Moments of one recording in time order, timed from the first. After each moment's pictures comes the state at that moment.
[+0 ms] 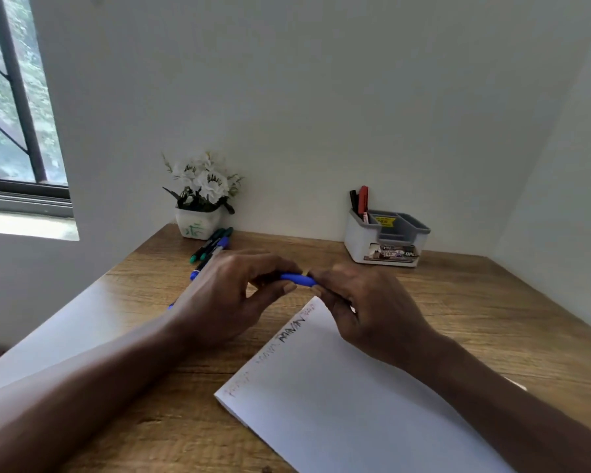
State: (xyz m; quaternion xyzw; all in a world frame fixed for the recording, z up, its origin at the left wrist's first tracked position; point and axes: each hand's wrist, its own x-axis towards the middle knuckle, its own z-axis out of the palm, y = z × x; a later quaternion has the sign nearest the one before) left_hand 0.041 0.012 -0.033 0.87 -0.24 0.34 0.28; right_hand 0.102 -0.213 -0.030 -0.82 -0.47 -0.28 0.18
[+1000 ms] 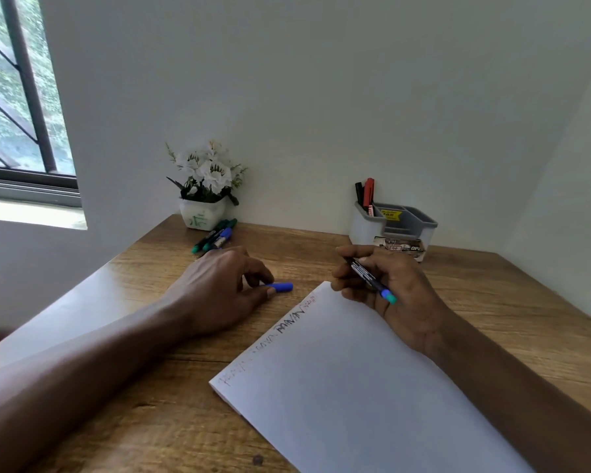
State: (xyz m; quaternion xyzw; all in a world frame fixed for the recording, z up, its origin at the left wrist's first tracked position) left_hand 0.050 0.029 -0.041 0.97 -0.06 0.20 0.15; right_hand 0.113 -0.225 -0.017 -0.62 -0.16 0.13 0.75
